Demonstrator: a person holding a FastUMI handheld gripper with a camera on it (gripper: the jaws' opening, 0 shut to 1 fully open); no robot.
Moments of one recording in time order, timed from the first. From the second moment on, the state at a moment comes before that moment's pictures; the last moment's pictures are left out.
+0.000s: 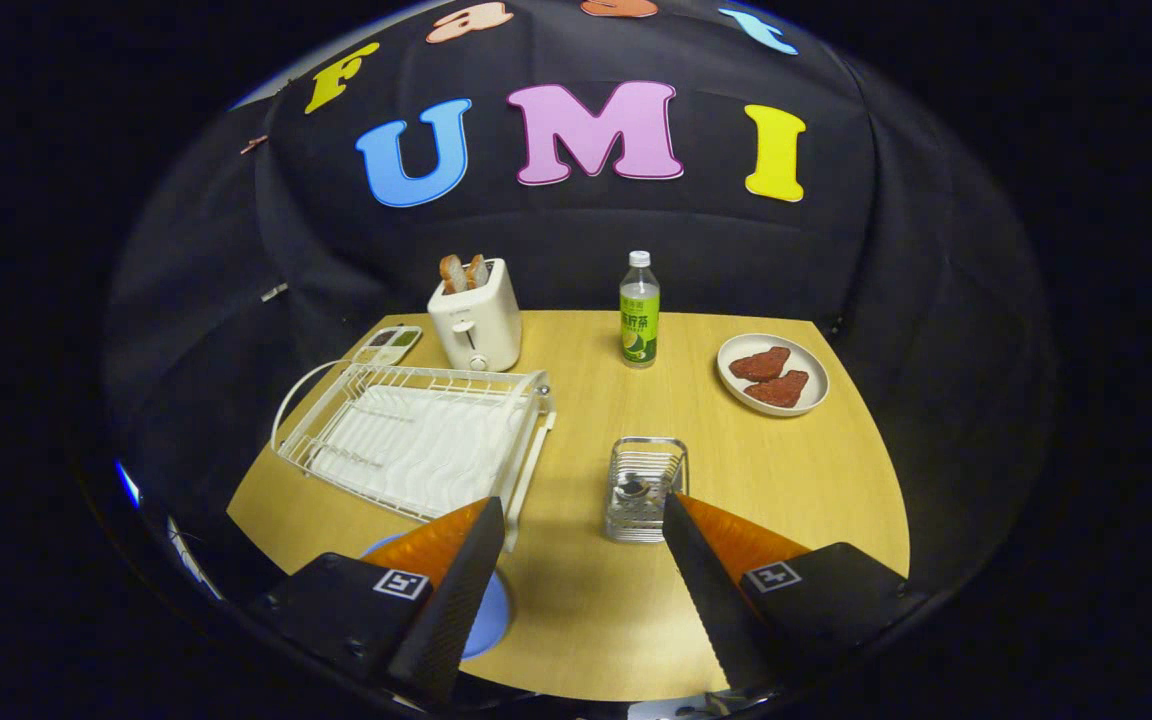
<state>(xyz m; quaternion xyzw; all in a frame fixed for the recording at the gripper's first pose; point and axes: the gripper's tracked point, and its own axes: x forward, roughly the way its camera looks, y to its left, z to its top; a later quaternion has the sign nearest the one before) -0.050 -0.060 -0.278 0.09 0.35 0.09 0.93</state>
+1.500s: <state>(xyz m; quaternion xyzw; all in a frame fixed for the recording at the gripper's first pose) -0.051 -0.116 -0.277 0.12 0.36 0.05 0.92</state>
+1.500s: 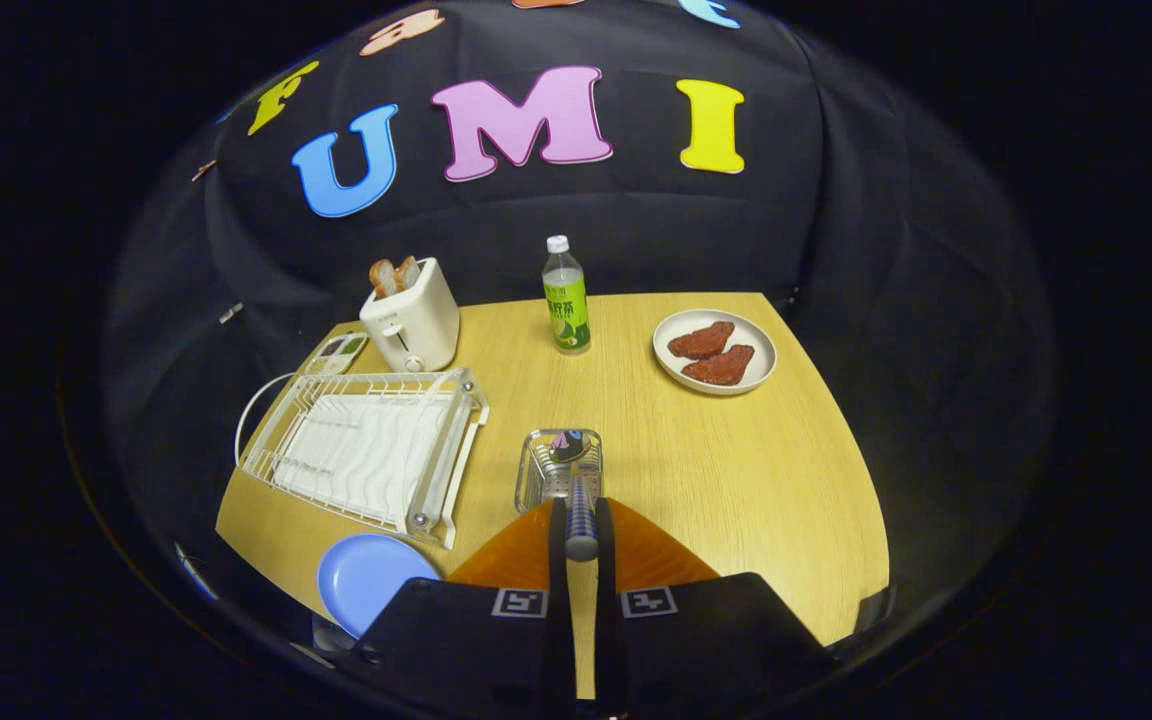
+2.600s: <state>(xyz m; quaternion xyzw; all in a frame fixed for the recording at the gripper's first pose) -0.179 0.098 -0.270 0.10 0.41 0.24 0.87</state>
